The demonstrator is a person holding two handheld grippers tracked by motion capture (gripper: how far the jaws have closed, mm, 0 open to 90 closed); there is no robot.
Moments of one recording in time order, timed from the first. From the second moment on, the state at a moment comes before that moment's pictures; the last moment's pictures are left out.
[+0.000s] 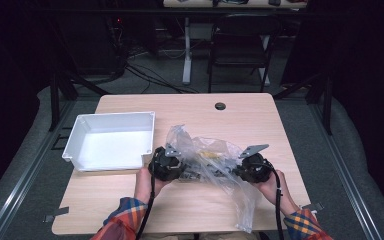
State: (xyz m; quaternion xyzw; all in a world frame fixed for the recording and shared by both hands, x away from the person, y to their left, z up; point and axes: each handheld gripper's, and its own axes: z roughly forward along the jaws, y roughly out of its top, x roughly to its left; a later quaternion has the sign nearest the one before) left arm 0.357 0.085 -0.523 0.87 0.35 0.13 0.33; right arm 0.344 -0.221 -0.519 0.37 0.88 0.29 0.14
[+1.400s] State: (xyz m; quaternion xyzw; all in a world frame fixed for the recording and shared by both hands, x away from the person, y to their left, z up) left arm 0.338 0.080 -0.506 0.85 0.36 0.15 0.36; right arm 0.348 -0.220 -0.516 0.38 0.87 0.29 0.15
